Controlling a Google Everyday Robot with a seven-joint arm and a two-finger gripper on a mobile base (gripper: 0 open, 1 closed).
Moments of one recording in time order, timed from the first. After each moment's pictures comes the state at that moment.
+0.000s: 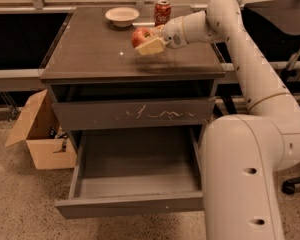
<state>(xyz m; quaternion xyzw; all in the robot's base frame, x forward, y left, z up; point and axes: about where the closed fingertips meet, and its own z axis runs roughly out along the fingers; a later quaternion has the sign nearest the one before) 0.805 -0.005 0.877 -0.52 0.65 0.30 0.46</state>
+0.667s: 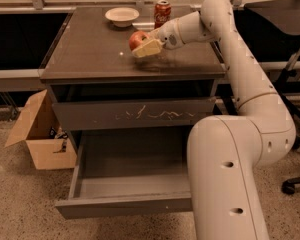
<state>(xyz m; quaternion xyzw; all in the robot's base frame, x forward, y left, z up) 0.816 0.003 0.862 -0.51 0.68 0.31 0.43</state>
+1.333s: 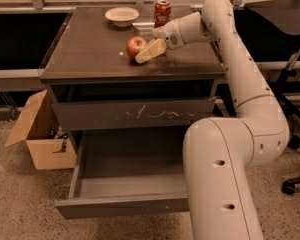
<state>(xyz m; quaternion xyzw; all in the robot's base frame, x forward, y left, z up) 0.822 -0.001 0.856 -0.50 0.69 0.31 0.42</state>
